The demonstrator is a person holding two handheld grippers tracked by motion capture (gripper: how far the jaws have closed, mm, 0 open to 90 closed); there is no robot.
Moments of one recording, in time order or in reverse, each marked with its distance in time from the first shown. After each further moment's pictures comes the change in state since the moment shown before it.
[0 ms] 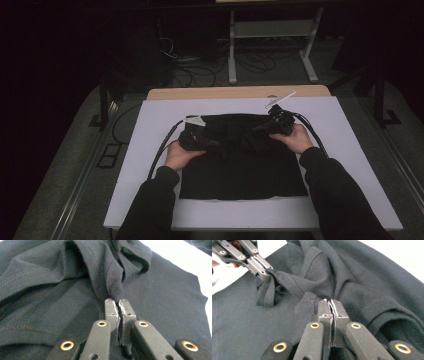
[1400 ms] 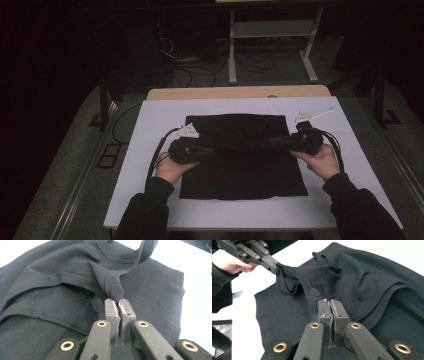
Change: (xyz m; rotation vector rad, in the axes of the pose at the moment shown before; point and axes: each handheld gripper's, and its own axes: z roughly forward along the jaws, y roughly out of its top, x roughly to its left) left arm -0.070 -0.011 -0.044 -0.032 0.128 0.061; right arm 0.053 -0.058 -0.070 -0.178 0.026 0.013
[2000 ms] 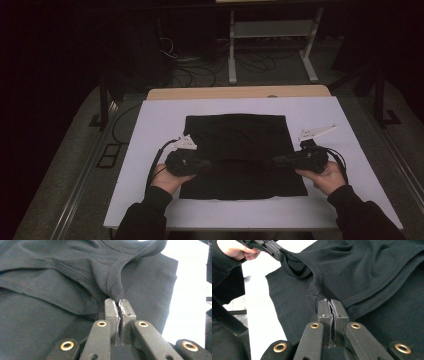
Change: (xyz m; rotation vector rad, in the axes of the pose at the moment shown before) left arm -0.021 -0.024 -0.007 0.059 -0.015 -0.020; right arm 0.020 -0.039 -0.005 0.058 0.045 0.027
